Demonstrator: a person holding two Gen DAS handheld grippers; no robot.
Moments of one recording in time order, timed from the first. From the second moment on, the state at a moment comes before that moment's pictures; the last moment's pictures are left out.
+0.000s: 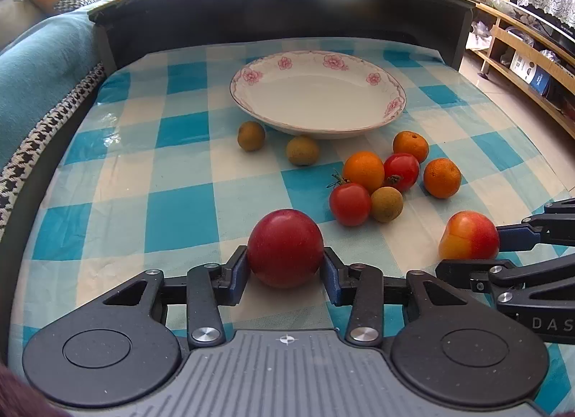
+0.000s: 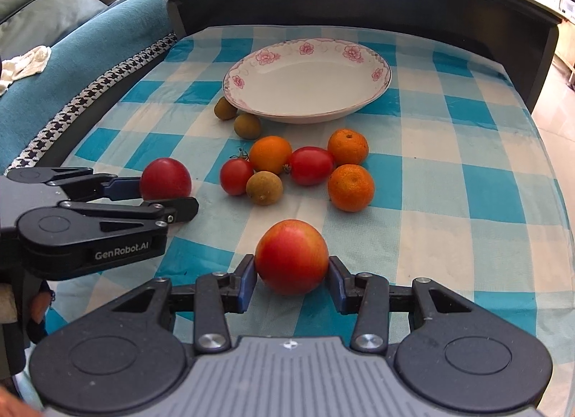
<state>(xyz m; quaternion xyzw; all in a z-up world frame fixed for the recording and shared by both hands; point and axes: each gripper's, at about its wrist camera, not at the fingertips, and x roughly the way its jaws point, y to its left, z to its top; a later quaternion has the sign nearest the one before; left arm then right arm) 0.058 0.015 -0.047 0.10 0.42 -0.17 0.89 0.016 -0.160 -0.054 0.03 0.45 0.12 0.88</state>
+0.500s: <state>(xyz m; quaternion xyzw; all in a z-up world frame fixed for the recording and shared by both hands) 0.060 0.015 -0.028 0.05 0.42 -0.18 0.89 0.013 -0.170 -0.031 0.06 0.43 0.11 0.89</state>
